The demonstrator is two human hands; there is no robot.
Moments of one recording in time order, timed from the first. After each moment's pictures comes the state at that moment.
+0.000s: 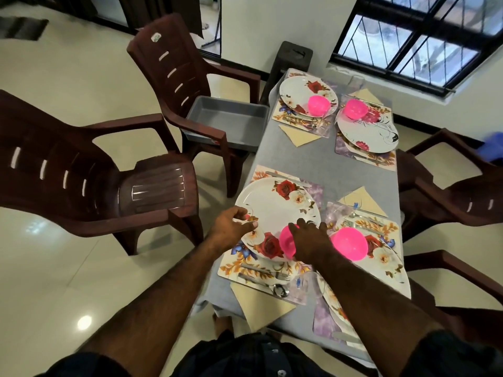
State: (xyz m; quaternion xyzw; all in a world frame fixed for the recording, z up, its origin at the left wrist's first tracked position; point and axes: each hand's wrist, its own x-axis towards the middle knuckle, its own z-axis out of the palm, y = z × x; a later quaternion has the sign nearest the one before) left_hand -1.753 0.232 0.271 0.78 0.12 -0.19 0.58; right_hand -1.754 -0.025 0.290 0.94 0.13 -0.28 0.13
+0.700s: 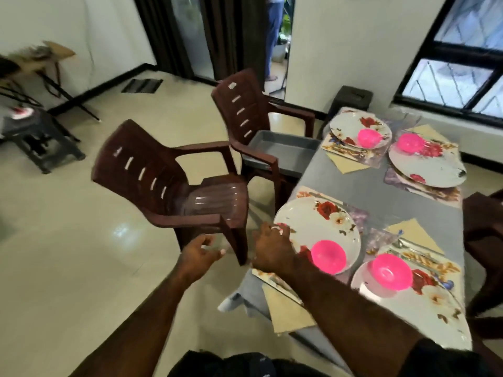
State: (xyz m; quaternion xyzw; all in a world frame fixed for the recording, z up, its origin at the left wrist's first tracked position) left_hand -1.911 0.341 0.310 0.83 0.26 -0.05 0.48; right_hand -1.821 0.131 0.337 0.94 0.30 -0.13 0.05
